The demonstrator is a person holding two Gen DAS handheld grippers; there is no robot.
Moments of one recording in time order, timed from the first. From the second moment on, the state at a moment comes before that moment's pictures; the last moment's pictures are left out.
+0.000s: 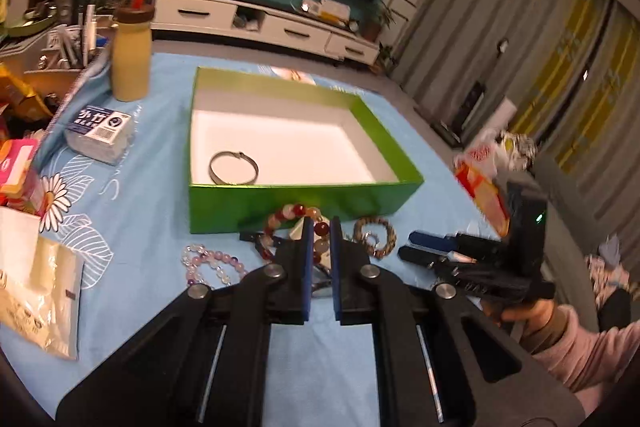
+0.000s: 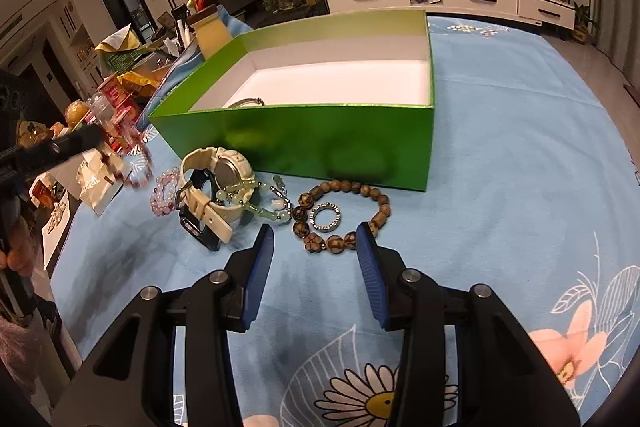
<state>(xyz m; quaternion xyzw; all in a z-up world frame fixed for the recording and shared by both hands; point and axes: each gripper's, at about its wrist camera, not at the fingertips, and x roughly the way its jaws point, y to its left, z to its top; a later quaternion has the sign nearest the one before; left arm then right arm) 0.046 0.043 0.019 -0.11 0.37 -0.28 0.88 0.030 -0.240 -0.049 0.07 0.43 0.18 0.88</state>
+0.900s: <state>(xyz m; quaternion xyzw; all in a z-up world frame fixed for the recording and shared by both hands) 0.047 0.050 0.012 -0.14 0.38 -0.27 0.87 0.074 -0.210 -0.068 -0.08 0.49 0.20 0.85</state>
